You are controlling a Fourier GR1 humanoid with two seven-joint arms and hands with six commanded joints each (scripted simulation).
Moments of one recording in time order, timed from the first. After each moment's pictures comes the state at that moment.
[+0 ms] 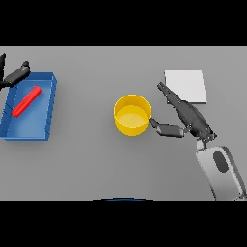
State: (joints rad) left arm -0.70 0.91 -0.69 -1.11 0.34 0.28 0.52; right arm -0.23 -0.28 0.23 -1.55 0.35 0.18 -0.08
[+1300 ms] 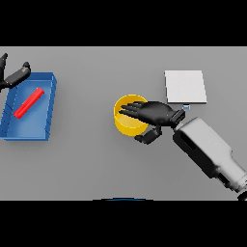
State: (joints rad) left arm -0.69 0.90 -0.67 -1.09 0.38 0.28 0.46; right arm -0.62 -0.37 0.63 -1.22 0.74 0.43 -0.20
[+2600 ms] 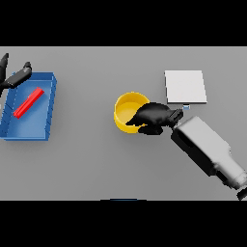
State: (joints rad) left arm -0.68 0.90 -0.67 -1.12 0.37 0.30 0.47; right arm -0.65 -0.37 0.66 -1.18 0.73 0.47 -0.20
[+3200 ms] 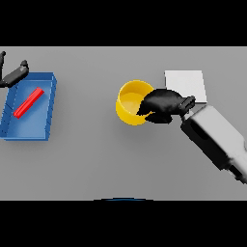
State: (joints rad) left arm -0.68 0.92 -0.66 -1.12 0.38 0.29 0.44; right arm -0.70 -0.46 0.60 -1.31 0.63 0.57 -0.12
